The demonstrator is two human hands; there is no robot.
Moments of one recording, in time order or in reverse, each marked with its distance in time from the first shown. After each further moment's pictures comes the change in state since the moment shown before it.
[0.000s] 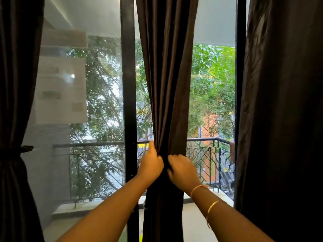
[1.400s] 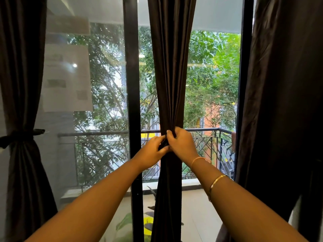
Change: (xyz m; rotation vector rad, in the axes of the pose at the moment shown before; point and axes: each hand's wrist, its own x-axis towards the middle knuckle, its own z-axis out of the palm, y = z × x) left_hand -0.011 -0.015 -0.028 -0.080 -0.335 0.295; right_hand 0.029 -0.032 -0.034 0.567 0.048 0.401
